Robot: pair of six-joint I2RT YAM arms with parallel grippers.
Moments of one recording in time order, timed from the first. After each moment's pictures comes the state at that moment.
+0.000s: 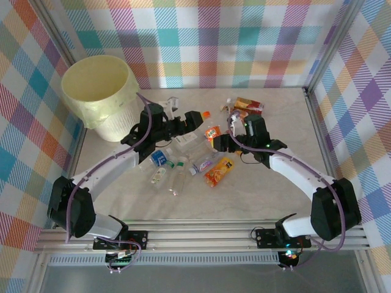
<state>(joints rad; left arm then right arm) -0.53 1.43 1.10 0.03 0.38 -0.82 0.46 1.37 0.92 -0.16 -0.48 0.34</state>
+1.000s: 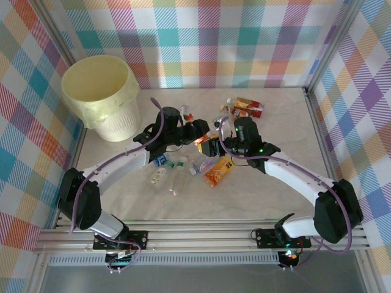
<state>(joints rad) -0.62 1.50 1.15 -0.12 0.30 -0.95 0.59 1.34 0.92 -0.07 -0.50 0.29</state>
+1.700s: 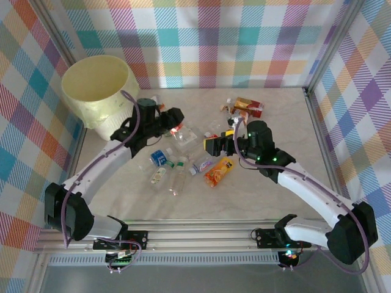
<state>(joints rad) -0.42 1.38 1.21 -0.30 0.14 -0.82 0.60 1.13 0.86 -0.09 -0.31 0.40</state>
